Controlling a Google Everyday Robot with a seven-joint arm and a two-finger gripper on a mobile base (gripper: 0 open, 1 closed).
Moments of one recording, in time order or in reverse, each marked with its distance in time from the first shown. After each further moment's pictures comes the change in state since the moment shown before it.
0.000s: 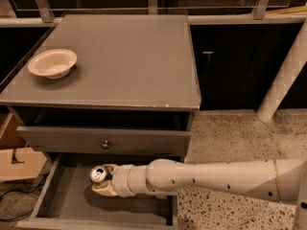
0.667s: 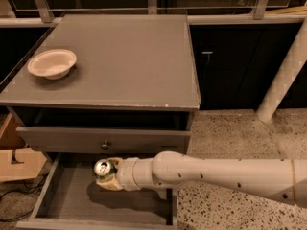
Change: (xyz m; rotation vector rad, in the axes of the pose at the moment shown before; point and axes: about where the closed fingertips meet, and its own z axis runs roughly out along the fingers) arm -0.020 -0.010 -0.027 0.011 0.010 0.000
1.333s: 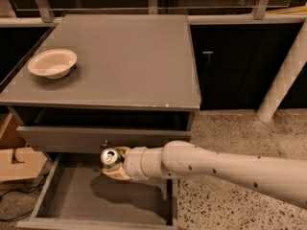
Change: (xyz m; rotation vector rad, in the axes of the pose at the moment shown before) arm -0.030 -0.020 -0.045 0.044 0.005 -0.020
